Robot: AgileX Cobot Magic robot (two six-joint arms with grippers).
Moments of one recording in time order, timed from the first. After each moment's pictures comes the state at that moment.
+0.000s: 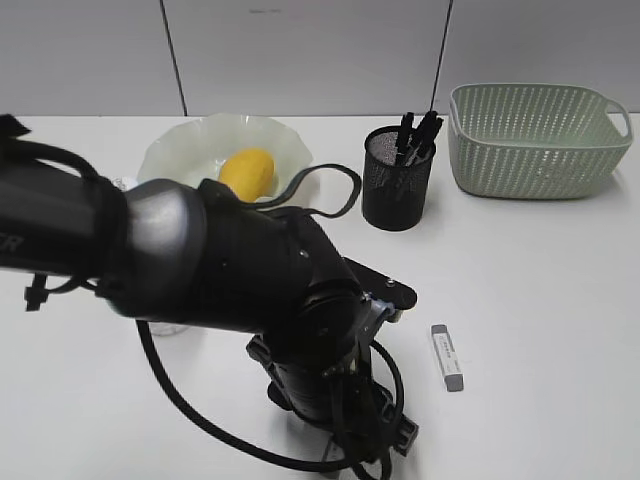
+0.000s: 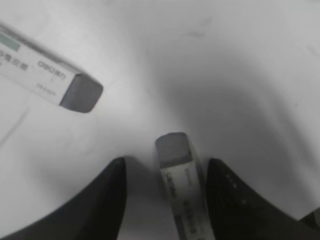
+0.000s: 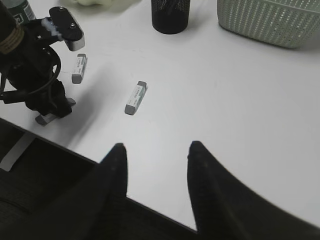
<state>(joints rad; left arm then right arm) -1.06 2.03 -1.18 0.11 0.62 -0.55 0.48 0.06 -0.51 0.01 1.04 0.02</state>
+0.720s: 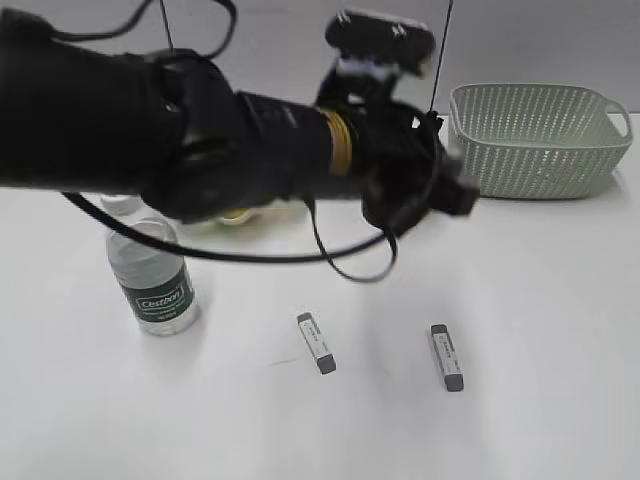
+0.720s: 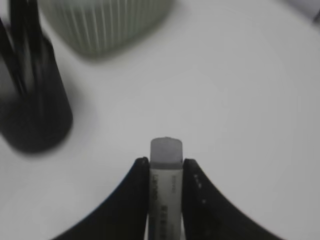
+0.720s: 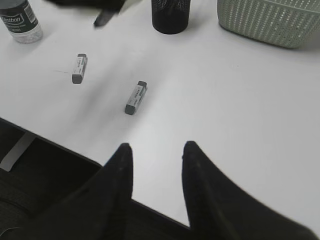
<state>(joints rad) -0.94 1.82 -1.18 0.39 0.01 -0.55 0.48 0.06 -0.51 0.01 1.04 0.02</state>
